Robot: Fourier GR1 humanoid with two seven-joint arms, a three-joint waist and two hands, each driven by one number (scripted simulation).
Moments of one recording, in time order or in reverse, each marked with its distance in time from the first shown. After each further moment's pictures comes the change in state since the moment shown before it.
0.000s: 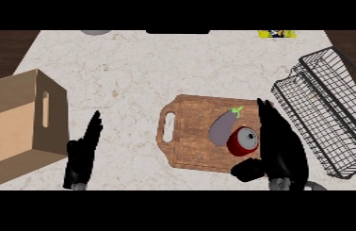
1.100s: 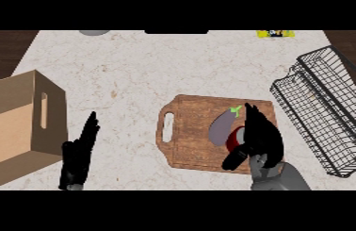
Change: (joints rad) left arm 0.010 0.004 0.028 -0.001 -0.002 -0.022 -0.007; right arm -0.017 0.216 -0.145 0.243 0.026 0.165 -0.035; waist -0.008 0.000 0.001
